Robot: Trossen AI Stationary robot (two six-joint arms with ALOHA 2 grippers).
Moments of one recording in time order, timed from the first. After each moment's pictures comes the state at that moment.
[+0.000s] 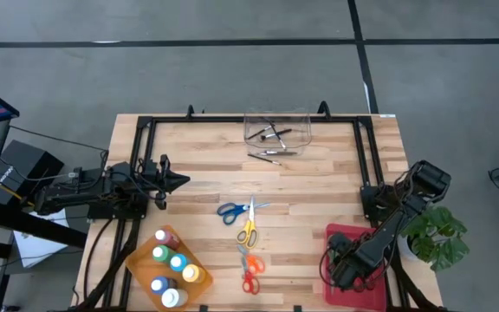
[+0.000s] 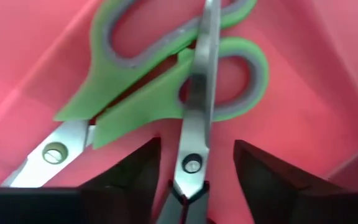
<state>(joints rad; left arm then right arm) 0.14 0.00 0.01 0.04 0.02 -0.19 0.92 1.71 0.90 -0.90 -0.08 1.78</state>
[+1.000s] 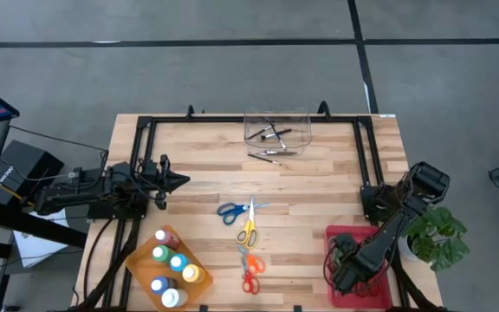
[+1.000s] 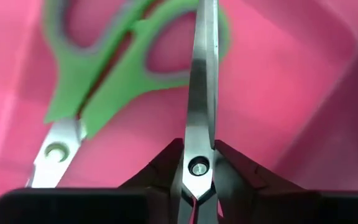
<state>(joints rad) 0.14 0.00 0.01 0.04 0.02 -0.19 0.92 1.71 0.98 -1.00 -0.17 2.01</state>
